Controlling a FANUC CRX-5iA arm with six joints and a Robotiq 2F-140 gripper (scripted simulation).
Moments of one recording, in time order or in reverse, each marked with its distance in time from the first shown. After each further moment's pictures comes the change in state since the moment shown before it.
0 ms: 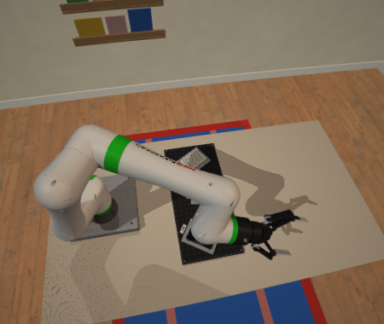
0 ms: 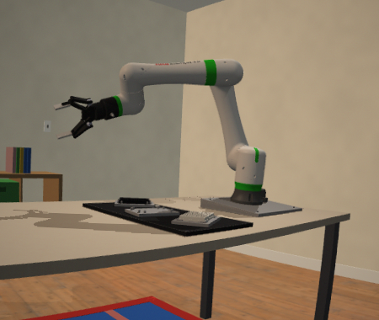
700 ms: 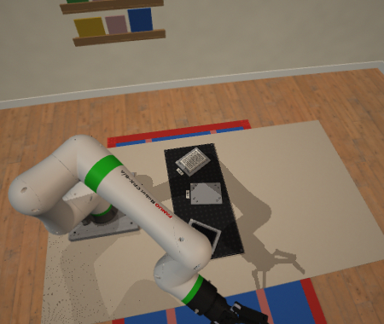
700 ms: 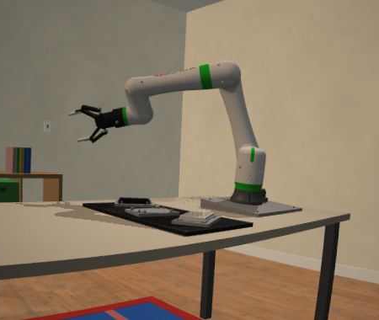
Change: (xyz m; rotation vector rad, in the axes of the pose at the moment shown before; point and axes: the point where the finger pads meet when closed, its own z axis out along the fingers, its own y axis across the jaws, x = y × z) arm 0.234 0.233 -0.152 -0.239 0.538 0.273
